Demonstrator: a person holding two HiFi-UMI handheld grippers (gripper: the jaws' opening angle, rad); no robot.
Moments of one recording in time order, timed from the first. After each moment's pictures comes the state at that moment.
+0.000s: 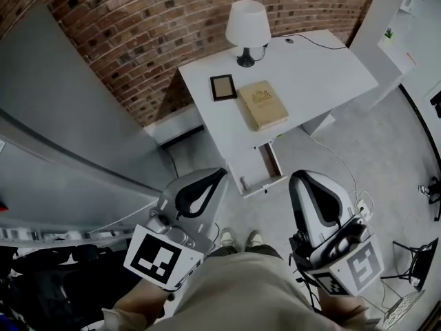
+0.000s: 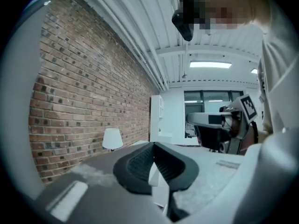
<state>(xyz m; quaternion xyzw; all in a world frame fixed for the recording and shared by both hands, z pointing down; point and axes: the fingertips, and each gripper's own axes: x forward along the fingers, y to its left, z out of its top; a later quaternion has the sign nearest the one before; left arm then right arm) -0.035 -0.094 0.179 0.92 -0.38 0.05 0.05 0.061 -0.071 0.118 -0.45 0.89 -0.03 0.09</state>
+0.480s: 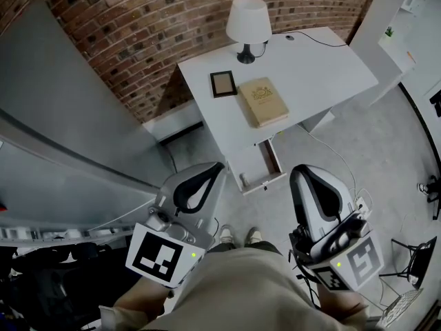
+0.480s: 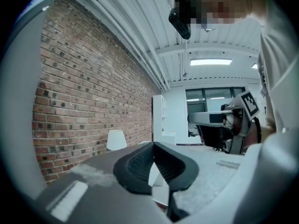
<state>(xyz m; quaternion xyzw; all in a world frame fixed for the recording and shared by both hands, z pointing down) -0.046 -0.101 0.180 0.92 -0.39 0.06 0.04 0.055 -0.080 0.123 -0.46 0.89 -0.04 0.07</state>
